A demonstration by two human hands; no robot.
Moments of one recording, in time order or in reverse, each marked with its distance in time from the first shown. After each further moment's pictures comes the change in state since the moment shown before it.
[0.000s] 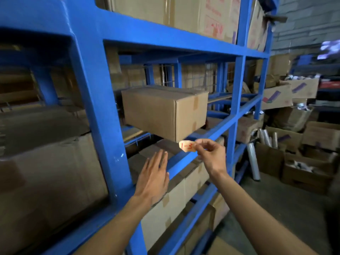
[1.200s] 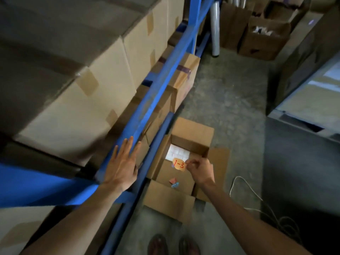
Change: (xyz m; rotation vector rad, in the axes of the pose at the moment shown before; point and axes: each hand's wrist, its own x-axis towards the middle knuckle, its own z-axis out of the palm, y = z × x) left_hand -0.195 0.045 0.402 -0.171 -0.691 0.183; right_hand -0.229 0.459 -0.132 -0.674 0.056 0.876
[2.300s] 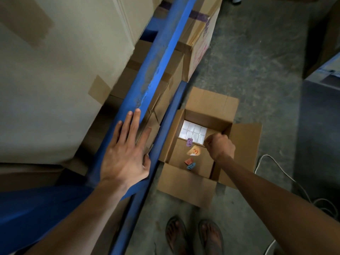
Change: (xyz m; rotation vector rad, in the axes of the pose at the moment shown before) left_hand 0.029 -0.016 0.039 0.249 0.091 0.074; right_hand 0.126 0.069 0.077 -0.646 0.019 -0.063
